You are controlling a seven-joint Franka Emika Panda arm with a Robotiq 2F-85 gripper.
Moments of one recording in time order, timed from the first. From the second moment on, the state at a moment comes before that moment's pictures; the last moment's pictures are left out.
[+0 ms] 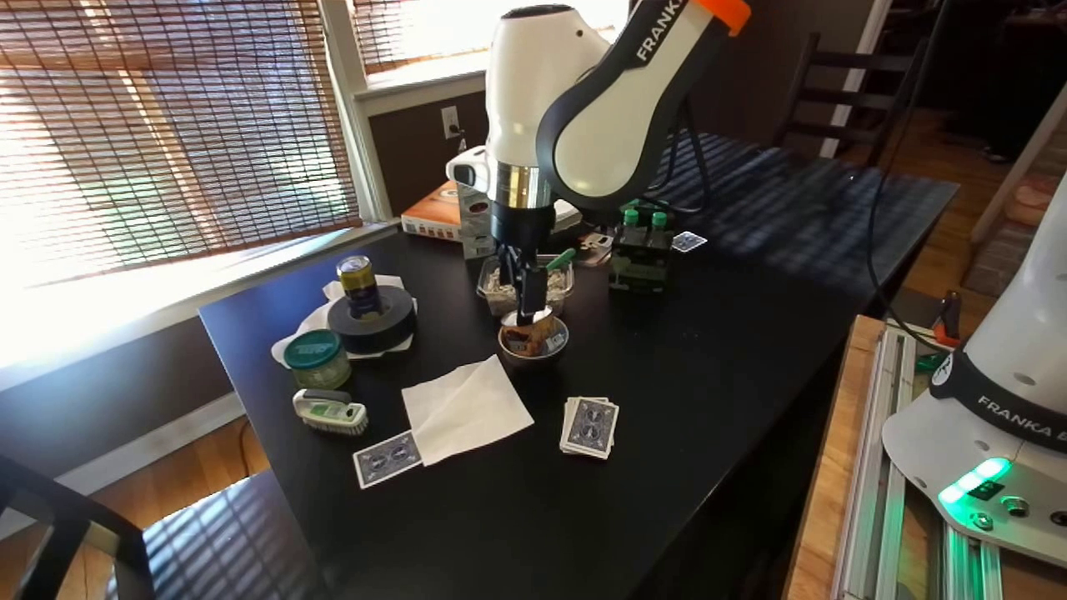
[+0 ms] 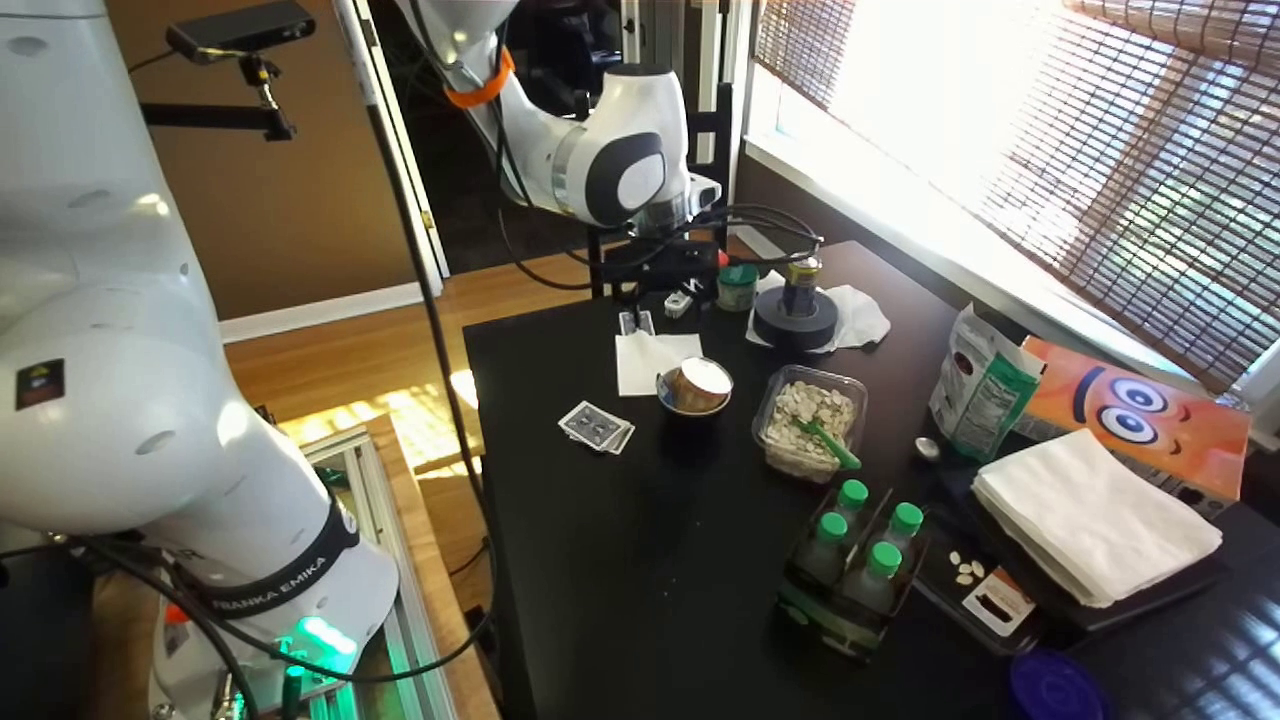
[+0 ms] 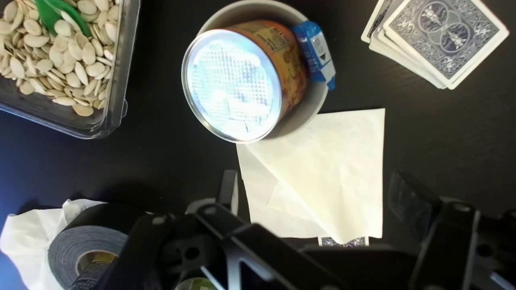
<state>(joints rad) 0.08 0.21 0.15 -2.39 -0.15 2.74 -0.59</state>
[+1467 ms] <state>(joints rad) 0.13 0.44 0.08 -2.14 -0.35 2.54 -0.44</state>
